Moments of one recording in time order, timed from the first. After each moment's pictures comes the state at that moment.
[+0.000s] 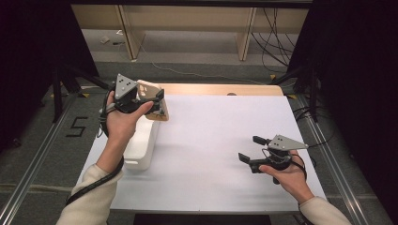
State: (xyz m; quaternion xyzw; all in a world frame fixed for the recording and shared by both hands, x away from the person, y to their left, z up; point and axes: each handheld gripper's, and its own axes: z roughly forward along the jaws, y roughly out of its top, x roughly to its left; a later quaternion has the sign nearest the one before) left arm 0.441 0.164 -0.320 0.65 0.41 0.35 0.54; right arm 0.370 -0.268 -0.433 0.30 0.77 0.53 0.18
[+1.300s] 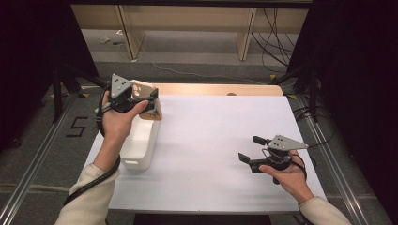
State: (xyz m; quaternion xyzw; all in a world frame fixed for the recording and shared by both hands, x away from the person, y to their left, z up) left arm 0.446 0.178 -0.323 0.65 0.43 0.36 0.52; right arm 0.369 -0.268 -0.433 0.30 0.77 0.53 0.18
